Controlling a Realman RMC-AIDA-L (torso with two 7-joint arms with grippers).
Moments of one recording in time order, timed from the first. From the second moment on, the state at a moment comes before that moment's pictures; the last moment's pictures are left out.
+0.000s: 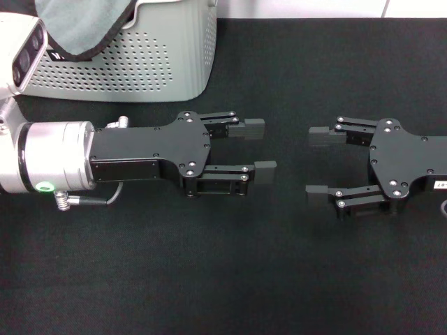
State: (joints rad) left arm -0.42 -2.09 1.09 0.81 1.56 1.73 -1.48; right arm 0.37 2.00 -1.28 -1.01 1.68 1.63 -1.68
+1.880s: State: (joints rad) left arm -0.34 -2.08 0.64 0.58 1.53 1.28 -1.58; right arm 0.38 2.00 -1.27 -1.00 1.67 1.57 -1.68
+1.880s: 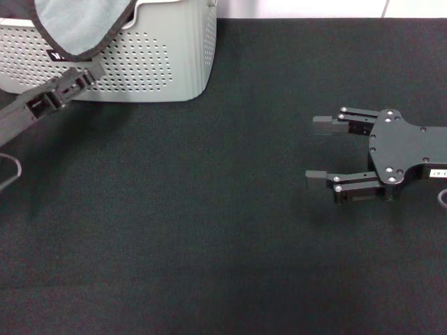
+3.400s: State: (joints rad) left arm -0.36 -2.09 0.61 0.49 1.39 1.26 -1.55; right arm 0.38 2.00 -1.28 -0.98 1.67 1.56 -1.69
